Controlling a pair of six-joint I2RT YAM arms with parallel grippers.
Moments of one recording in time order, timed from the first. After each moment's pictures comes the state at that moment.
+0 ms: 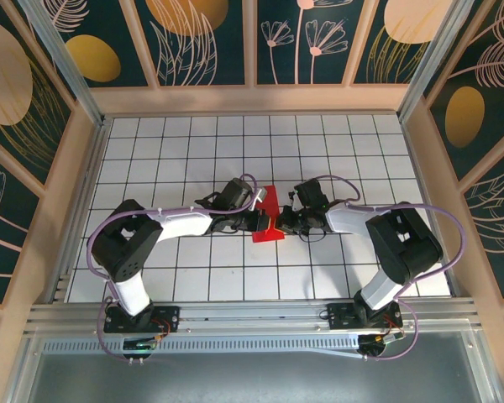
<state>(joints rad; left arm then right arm) -0.77 1.78 0.93 0.02 0.40 -0.61 0.53 1.62 0.72 -0.12 -0.46 0.76</state>
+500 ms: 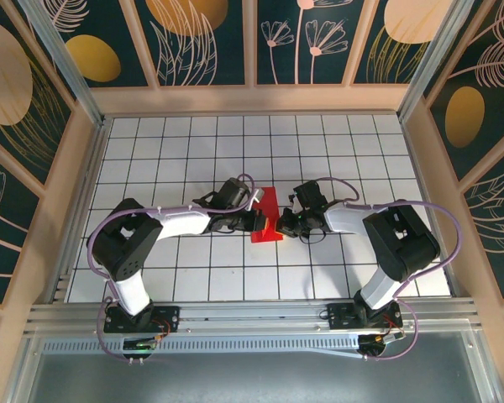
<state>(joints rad) -0.74 1.78 0.92 0.01 0.41 -0.58 0.53 1.65 0.72 -0.14 -0.45 0.76</state>
